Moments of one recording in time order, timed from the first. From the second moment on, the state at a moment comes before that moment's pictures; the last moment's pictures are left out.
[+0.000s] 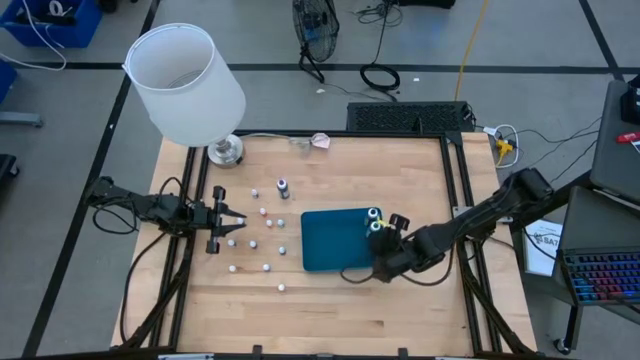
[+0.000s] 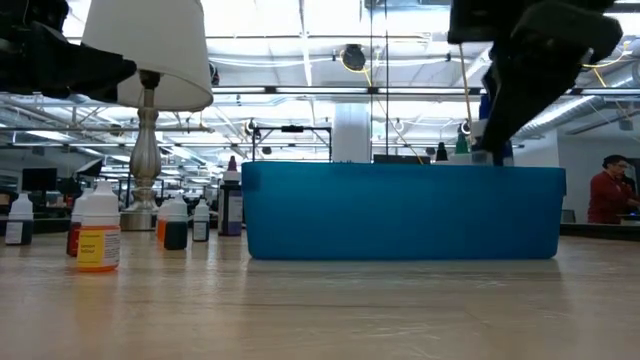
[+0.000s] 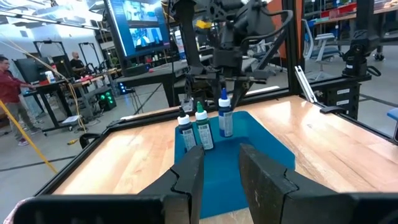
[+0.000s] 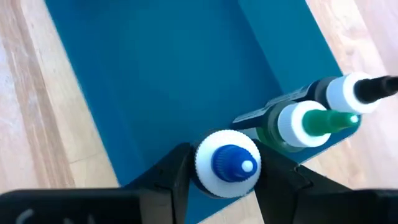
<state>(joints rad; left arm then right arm) -0.33 0.04 0.03 0.05 -0.26 0.20 0.46 1.52 1.01 -0.78 0.47 0.72</state>
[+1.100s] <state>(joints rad) -0.33 0.04 0.03 0.06 -0.26 0.20 0.46 1.41 0.82 -0.53 0.39 0.77</state>
